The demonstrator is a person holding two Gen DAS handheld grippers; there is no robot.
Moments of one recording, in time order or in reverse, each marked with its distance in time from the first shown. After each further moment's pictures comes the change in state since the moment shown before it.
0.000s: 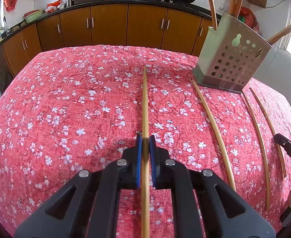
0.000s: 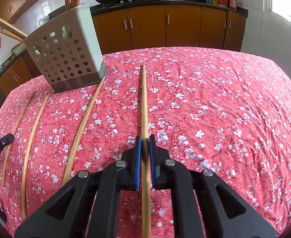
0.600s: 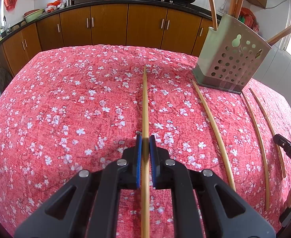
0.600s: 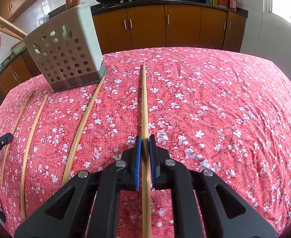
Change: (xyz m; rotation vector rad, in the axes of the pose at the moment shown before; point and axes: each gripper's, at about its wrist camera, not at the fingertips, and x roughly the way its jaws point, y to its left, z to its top) left arm 0.000 -0.002 0.001 -0.007 0.002 -0.001; right arm -0.001 0.001 -0.001 -0.005 -0.001 -0.005
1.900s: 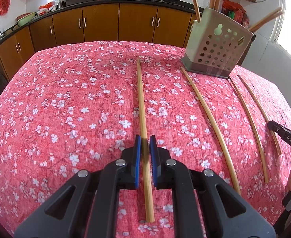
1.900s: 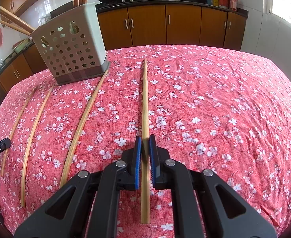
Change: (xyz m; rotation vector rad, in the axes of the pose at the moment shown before) left arm -0.030 0.002 -0.033 0.061 0.011 -0.039; right arm -0.019 0.001 -0.018 -0.007 0.003 0.002
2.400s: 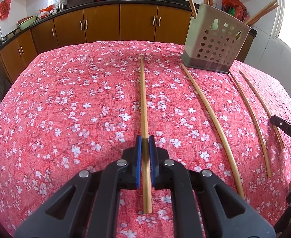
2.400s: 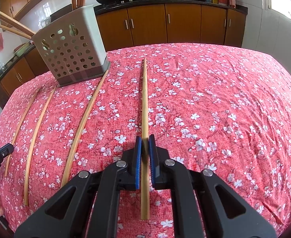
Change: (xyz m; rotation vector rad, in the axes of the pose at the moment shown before) left arm -0.004 -0.005 -0.007 0.015 0.001 0.032; right arm -0.004 -0.004 -0.001 0.028 0.002 0.020
